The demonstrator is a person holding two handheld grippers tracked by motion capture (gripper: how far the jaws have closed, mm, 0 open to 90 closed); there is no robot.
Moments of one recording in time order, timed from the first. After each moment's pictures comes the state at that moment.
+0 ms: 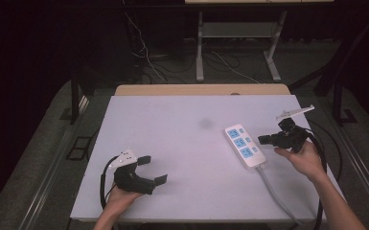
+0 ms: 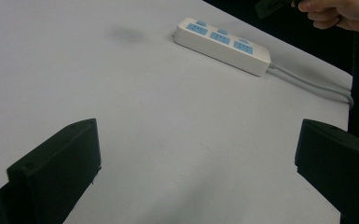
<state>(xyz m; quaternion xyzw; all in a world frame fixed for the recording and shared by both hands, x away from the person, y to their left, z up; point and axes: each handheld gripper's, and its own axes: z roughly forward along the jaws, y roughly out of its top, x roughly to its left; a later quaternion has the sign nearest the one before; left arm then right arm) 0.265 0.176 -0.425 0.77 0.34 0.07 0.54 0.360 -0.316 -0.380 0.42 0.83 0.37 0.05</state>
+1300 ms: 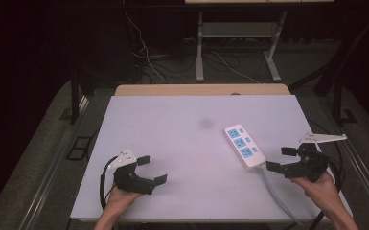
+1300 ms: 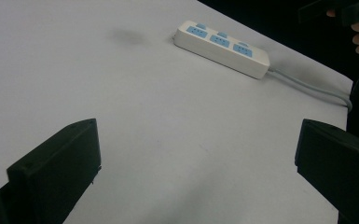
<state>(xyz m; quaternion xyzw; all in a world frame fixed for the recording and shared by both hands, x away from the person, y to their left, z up) 0.264 0.177 -0.424 0.76 0.35 0.07 0.54 0.272 -0.330 -0.378 0.44 0.77 0.46 0.06</state>
